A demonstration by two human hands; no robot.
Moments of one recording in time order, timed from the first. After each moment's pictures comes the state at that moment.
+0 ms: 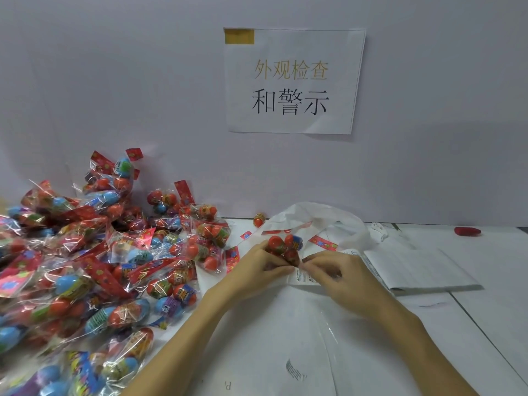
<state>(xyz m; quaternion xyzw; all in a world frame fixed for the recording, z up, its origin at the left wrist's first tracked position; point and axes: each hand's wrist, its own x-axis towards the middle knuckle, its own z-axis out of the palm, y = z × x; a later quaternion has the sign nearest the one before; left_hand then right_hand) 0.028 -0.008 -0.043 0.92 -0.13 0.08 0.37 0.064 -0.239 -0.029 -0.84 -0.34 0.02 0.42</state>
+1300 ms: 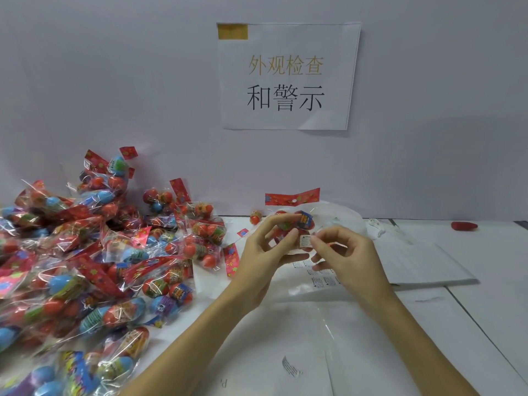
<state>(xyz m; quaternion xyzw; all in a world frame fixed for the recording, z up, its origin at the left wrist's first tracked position) 0.008 -0.055 -0.015 0.60 -0.11 0.15 0.78 0.049 -0.230 -0.003 -0.71 -0.22 -0.02 0.67</state>
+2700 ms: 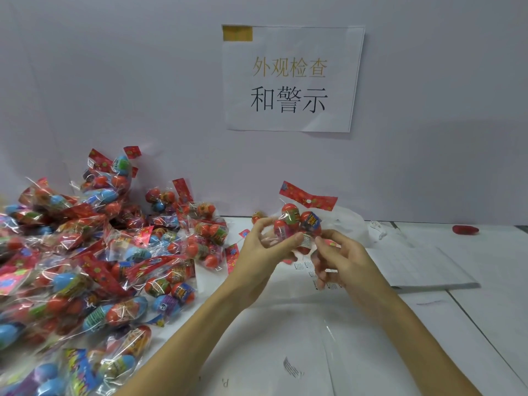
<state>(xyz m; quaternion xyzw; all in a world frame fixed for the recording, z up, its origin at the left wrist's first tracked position) 0.007 -0.048 -0.009 0.61 -0.03 0.11 0.78 0.046 -0.225 0.000 -0.65 -0.19 0.13 0.72</state>
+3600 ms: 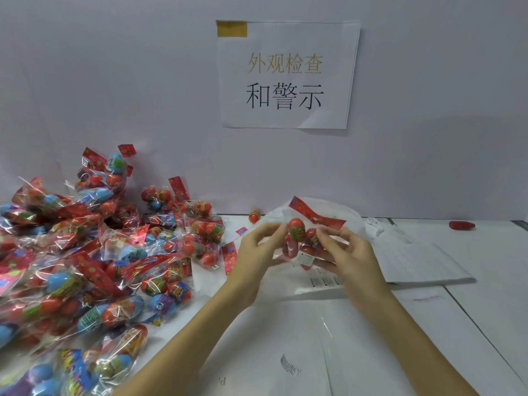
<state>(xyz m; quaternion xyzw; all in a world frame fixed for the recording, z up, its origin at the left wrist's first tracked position) 0.007 -0.053 -0.009 0.65 0.05 0.11 0.75 0.050 -0.224 -0.004 -0.64 -0.11 0.05 0.76</state>
